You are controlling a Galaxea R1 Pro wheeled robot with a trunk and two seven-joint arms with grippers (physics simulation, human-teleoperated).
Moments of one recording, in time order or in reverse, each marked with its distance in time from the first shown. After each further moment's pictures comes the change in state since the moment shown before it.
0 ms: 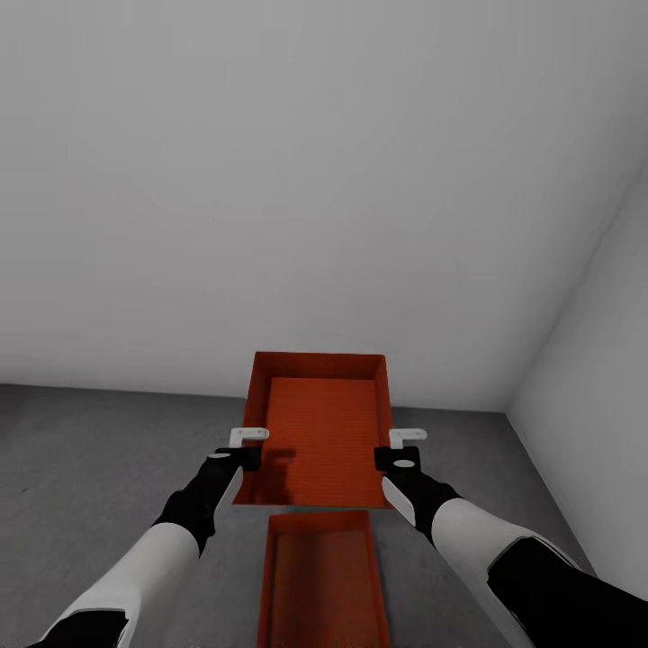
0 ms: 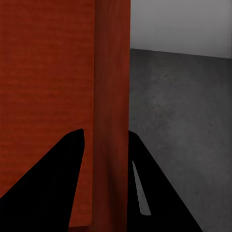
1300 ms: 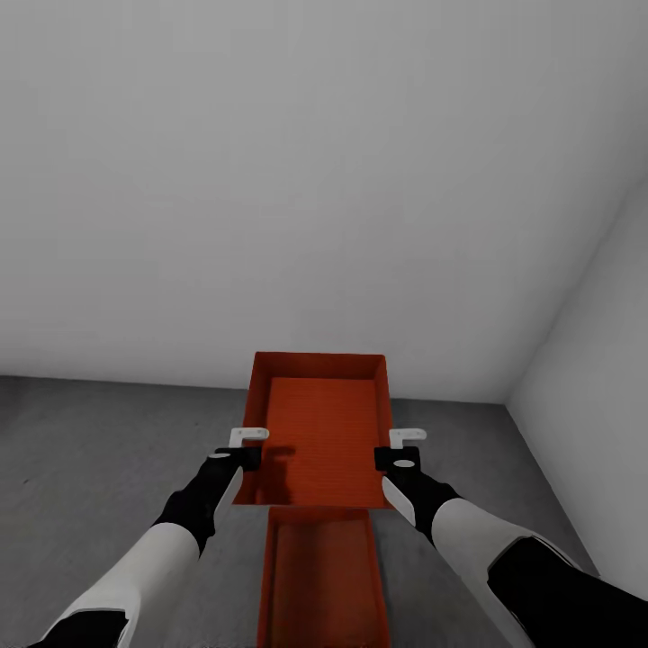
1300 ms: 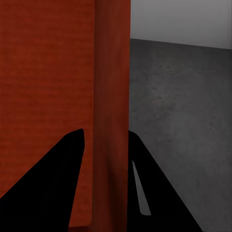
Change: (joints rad) left arm 0.000 0.000 0.000 0.000 0.000 0.000 0.000; right arm 0.000 0.000 0.000 0.000 0.000 0.000 0.000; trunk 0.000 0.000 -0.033
